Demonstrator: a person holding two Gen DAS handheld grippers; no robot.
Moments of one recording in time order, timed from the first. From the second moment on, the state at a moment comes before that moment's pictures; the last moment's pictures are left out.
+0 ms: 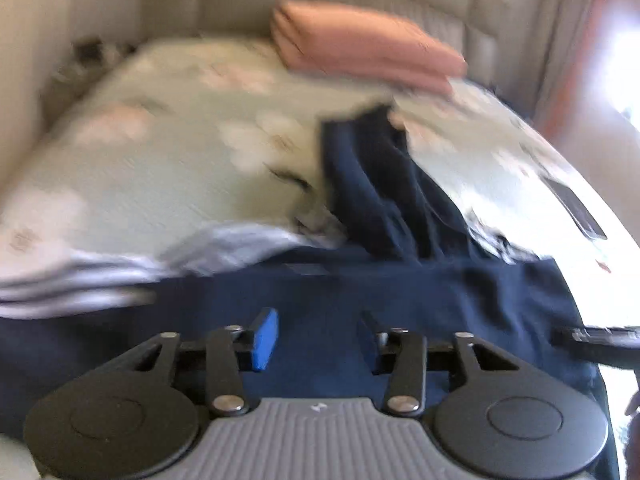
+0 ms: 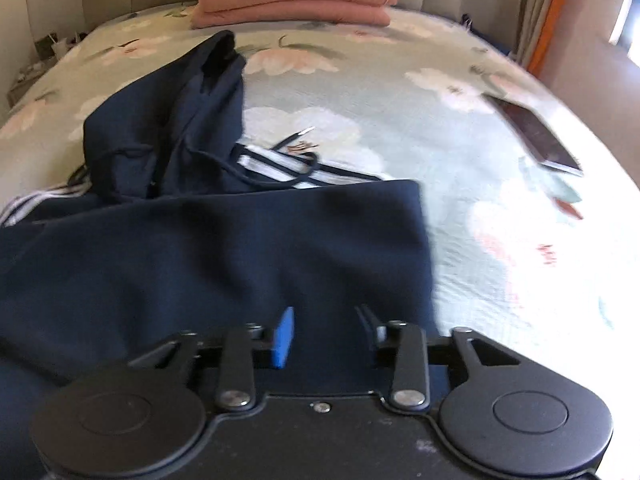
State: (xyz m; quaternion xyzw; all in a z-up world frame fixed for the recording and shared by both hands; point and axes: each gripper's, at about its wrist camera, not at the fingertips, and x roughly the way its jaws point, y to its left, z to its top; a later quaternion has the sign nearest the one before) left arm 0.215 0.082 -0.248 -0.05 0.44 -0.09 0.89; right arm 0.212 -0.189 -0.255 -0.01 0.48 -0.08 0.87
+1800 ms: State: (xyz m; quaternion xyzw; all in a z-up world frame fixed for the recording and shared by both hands) left arm 0.160 0.371 -0.305 -0.30 0.40 0.29 0.82; right arm 0.207 -0.116 -0.290 -0.06 0.53 -0.06 0.84
